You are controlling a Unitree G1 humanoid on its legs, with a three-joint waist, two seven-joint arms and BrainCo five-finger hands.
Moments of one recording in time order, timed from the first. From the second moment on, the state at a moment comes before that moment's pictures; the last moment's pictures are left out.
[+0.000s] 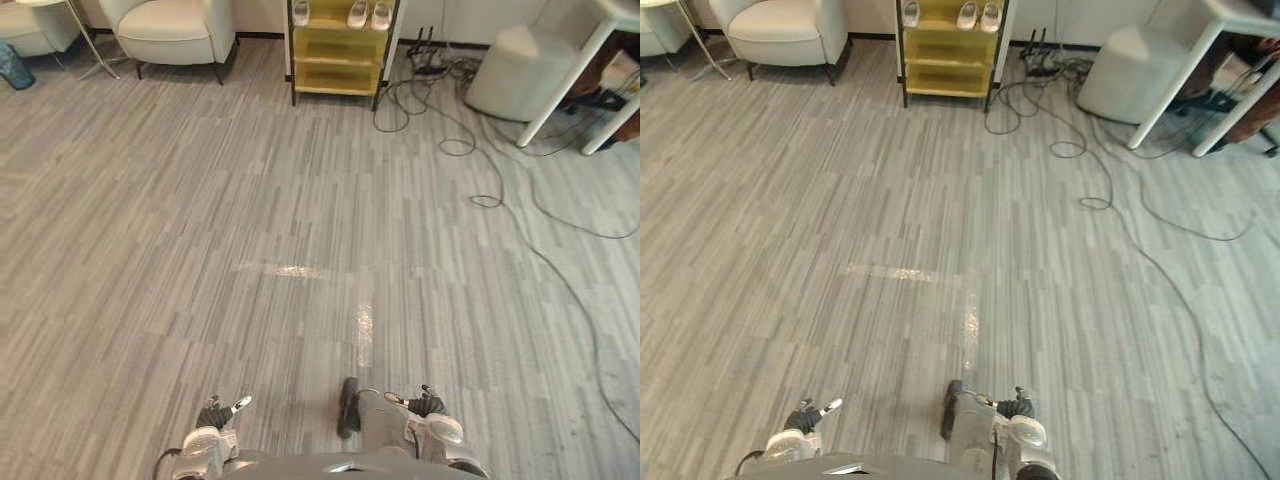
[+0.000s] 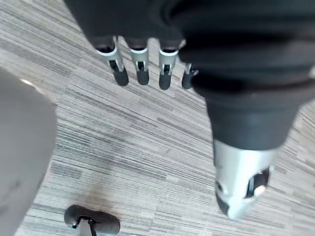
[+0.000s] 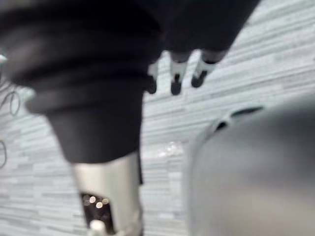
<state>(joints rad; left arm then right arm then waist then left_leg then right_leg) 0.04 -0.04 0.23 0.94 0.06 -0.02 0.09 0.02 -0.05 -0.28 0.96 0.05 -0.01 -0.15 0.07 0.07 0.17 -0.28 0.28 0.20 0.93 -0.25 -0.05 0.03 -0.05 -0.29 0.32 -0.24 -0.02</state>
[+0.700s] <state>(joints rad) 0.02 0.03 0.18 1.01 0.05 -0.02 0.09 -0.01 0.01 -0.23 1.00 -0.01 0.00 -0.14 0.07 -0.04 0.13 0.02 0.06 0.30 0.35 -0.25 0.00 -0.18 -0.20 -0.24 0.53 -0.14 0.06</state>
